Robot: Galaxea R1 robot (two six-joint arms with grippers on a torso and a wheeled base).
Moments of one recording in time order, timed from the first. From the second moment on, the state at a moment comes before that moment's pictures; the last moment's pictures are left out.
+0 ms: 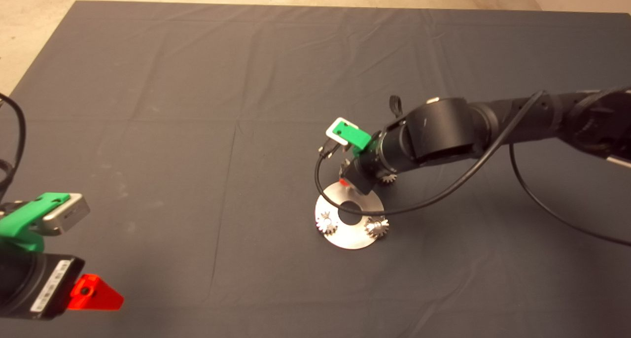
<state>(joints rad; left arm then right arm) -0.64 1.78 -0.39 -0.08 1.53 -1.34 0.32 2.69 -0.94 -0.70 -1.42 0.90</state>
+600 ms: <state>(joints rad) -0.64 1.78 -0.39 -0.08 1.53 -1.34 0.36 2.44 -0.92 -0.70 -1.43 0.91</state>
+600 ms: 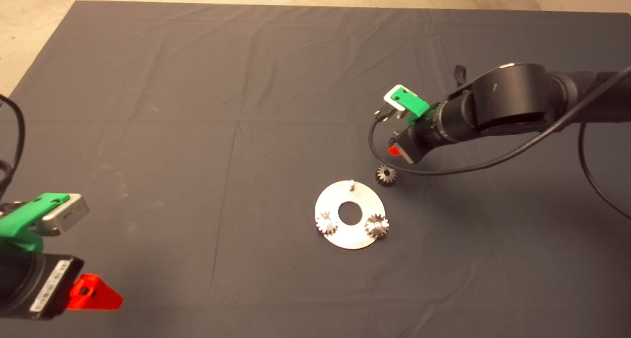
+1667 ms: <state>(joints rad) -0.64 1.78 -0.39 -0.08 1.53 -1.34 0.26 2.26 -0.91 -0.69 -1.41 0.93</state>
